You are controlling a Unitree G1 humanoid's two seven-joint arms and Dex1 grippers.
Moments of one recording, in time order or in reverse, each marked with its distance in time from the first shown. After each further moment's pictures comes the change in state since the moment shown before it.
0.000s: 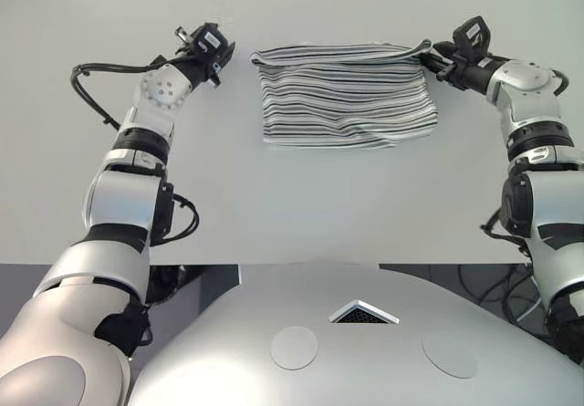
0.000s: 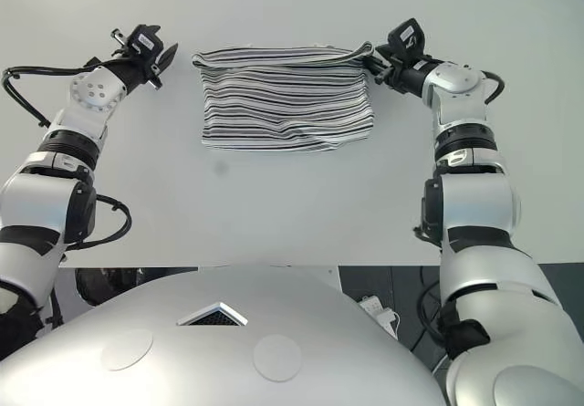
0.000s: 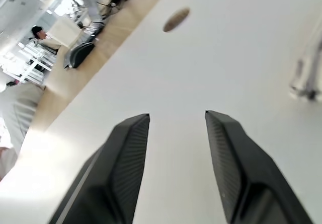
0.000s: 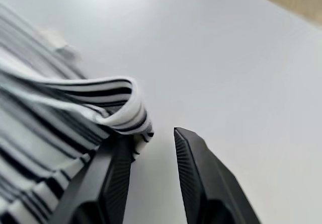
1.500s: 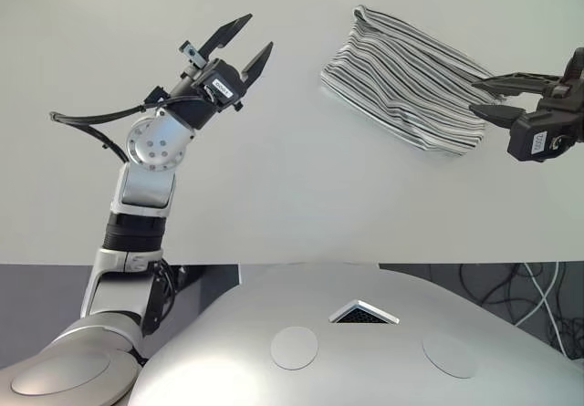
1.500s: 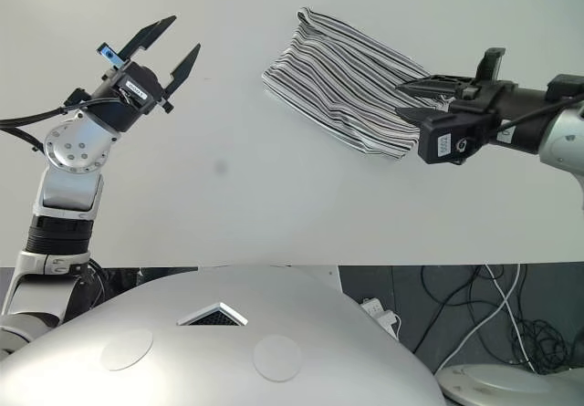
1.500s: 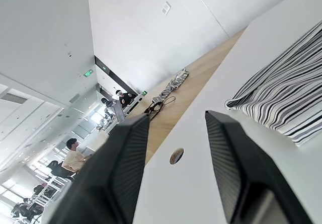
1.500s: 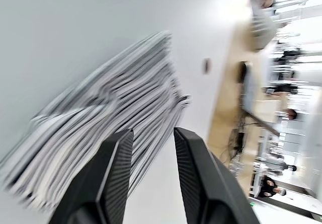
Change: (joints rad) left arm 0.592 0.047 -0.009 -1.221 -0.046 0.114 -0.054; right arm 0.736 -0.633 -0.106 -1.573 -0.154 -0.258 0.324
